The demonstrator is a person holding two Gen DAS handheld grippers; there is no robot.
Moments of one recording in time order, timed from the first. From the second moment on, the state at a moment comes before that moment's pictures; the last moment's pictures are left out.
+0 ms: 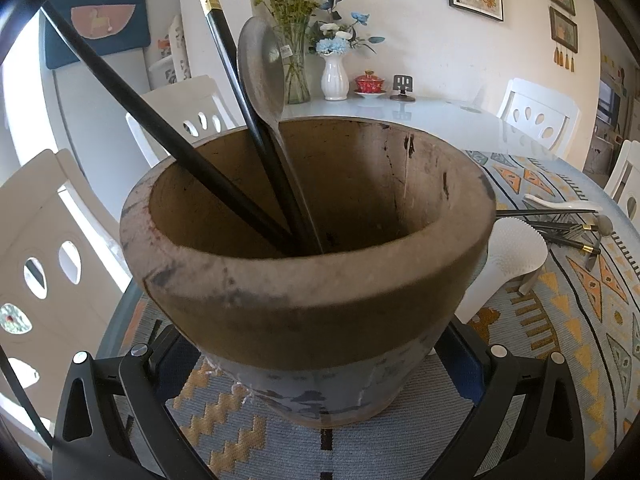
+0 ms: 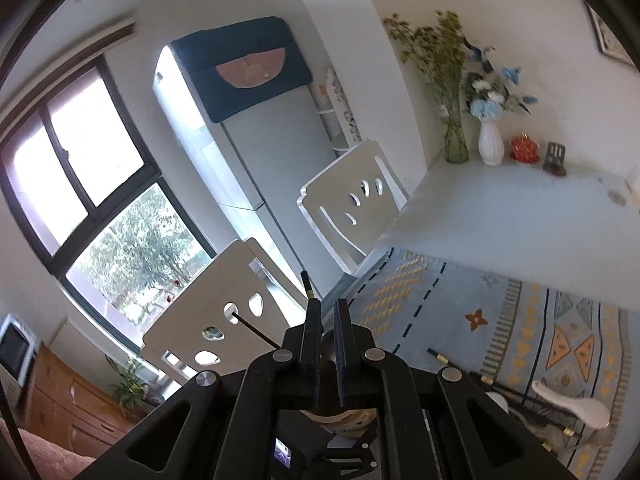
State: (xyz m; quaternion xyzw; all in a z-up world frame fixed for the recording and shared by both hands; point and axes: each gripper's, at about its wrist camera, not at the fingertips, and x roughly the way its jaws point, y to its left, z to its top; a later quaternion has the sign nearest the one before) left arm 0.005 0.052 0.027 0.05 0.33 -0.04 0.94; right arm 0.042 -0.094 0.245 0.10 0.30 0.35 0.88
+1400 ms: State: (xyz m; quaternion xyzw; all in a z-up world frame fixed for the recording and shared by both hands) left arm 0.016 0.051 0.021 0.04 0.35 -0.04 0.93; right arm 0.120 -0.253 0.021 0.14 0.56 0.14 0.80
